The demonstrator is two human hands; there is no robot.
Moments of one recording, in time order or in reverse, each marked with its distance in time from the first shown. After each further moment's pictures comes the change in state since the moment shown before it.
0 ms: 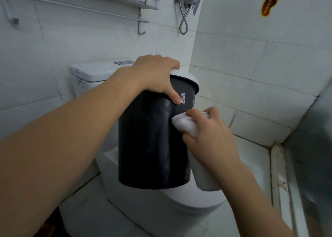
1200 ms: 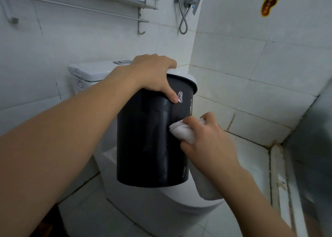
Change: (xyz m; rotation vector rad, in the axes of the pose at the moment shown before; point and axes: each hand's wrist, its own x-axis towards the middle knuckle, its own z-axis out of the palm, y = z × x) left_hand 0.002 -0.005 0.001 -0.017 -0.020 -0.032; right_hand -0.010 -0.002 -0.002 -0.080 -0.053 -0.046
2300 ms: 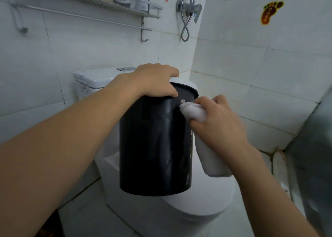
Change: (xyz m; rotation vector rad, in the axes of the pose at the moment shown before) left_hand -0.002 -0.002 -0.004 -0.075 0.010 0.016; right_hand 0.048 0.008 -0.026 0.120 0.069 0.071
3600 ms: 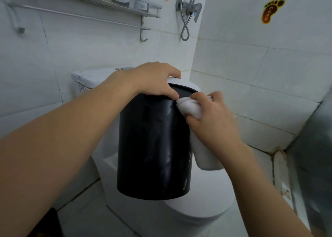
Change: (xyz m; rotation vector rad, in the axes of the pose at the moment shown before) left_hand 0.007 -0.005 0.001 -0.137 -0.009 0.123; right_hand 0.010 0.000 0.011 0.037 0.051 -0.028
